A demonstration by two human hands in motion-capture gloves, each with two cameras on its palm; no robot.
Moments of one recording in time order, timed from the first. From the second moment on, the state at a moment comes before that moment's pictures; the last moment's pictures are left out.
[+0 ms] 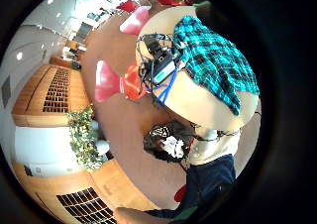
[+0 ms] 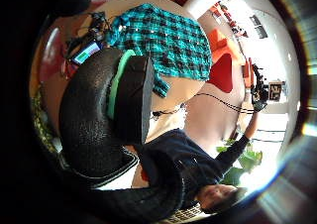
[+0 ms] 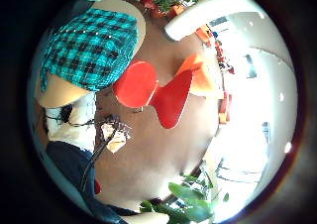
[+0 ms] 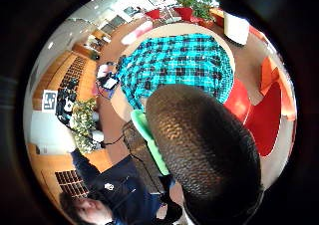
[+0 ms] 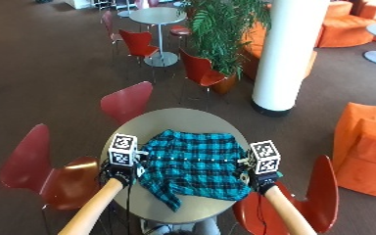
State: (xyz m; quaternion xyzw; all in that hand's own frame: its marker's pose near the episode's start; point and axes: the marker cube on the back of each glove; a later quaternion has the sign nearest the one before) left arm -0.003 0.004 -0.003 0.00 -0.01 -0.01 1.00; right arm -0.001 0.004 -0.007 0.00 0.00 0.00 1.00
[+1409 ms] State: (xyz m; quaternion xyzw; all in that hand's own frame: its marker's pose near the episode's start) left arm 0.123 -0.024 0.194 -0.26 0.00 0.11 0.96; right arm -0.026 -0.021 0.033 -0.15 -0.08 -0.04 0.98
